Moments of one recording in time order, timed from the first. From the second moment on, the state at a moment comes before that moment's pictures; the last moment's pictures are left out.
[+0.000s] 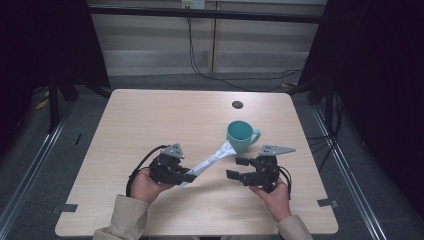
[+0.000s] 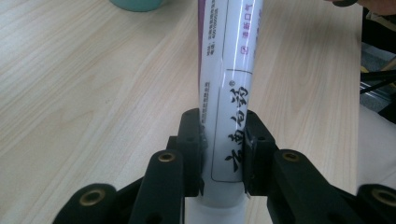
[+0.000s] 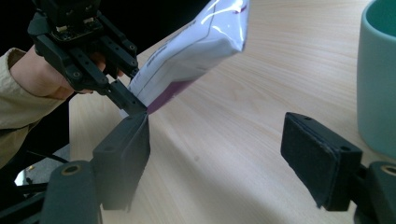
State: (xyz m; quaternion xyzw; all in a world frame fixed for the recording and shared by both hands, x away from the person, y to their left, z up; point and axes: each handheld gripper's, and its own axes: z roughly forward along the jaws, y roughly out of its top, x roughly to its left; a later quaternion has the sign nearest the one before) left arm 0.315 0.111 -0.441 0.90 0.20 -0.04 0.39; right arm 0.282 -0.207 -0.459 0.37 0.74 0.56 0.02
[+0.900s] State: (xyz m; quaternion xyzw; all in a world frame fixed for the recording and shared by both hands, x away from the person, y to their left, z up) left arm 0.314 0.088 -0.437 0.90 0.18 -0.04 0.40; right arm 0.292 -0.200 -0.453 0.37 0.72 0.58 0.00
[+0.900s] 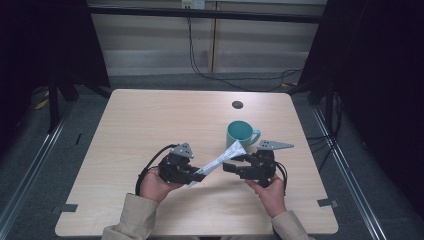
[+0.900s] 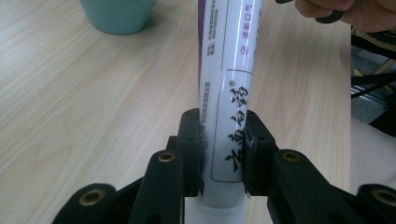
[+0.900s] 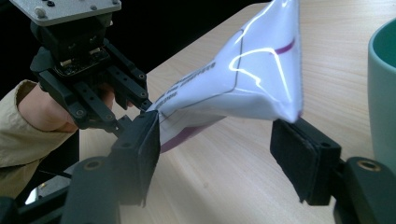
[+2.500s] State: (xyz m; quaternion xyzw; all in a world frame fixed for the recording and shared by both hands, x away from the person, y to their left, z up) left arm 0.301 0.046 -0.443 0.90 0.17 -0.04 0.40; right arm 0.311 -0.194 -0.424 0.42 0.67 0.61 -0.03
